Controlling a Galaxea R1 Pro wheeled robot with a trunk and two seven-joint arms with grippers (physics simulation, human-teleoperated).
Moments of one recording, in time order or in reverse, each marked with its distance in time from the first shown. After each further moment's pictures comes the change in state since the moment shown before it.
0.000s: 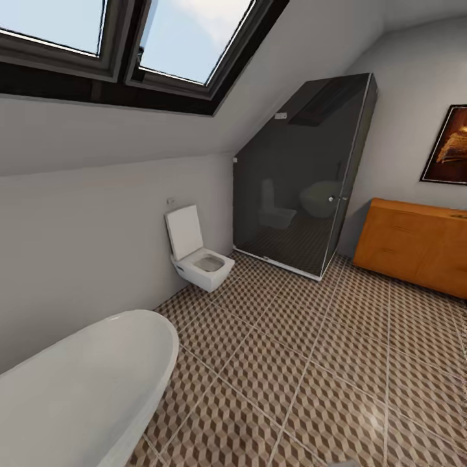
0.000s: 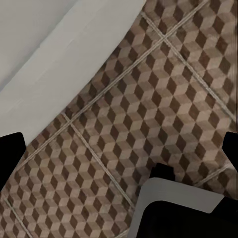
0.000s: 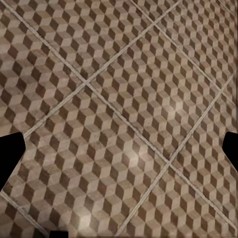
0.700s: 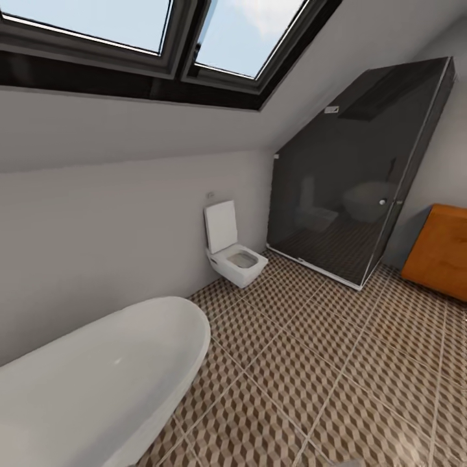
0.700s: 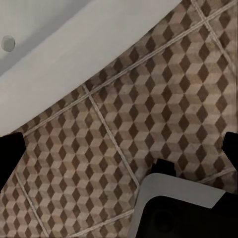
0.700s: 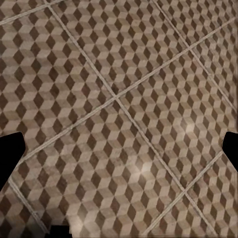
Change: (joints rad) left arm 0.000 -0.001 0.000 0.000 0.000 0.000 0.000; right arm 0.000 0.000 0.000 0.000 0.000 0.000 0.000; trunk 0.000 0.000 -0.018
